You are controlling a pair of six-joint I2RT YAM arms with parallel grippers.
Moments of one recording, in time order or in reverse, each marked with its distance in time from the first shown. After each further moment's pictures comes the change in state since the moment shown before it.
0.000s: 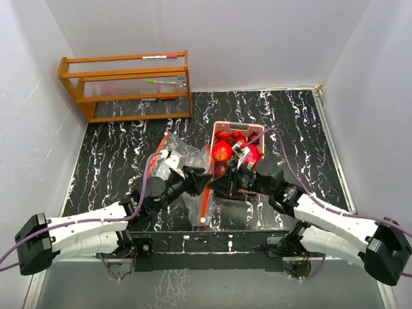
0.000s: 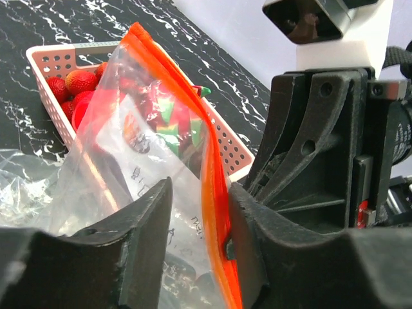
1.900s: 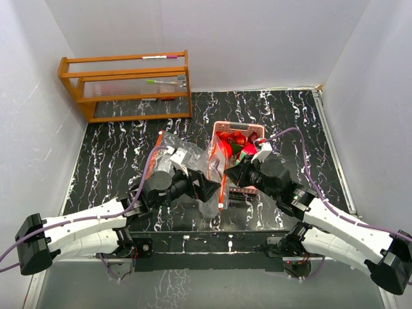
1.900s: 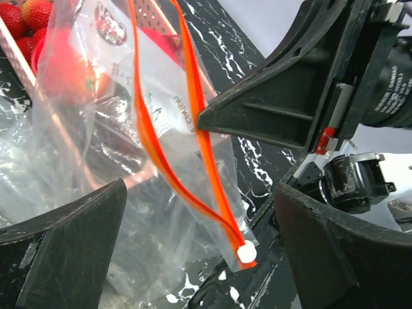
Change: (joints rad) left arm 0.006 -0.003 0.108 -0.285 0.095 -0.158; right arm 0.001 -0.129 0.051 -0.282 0.472 0.057
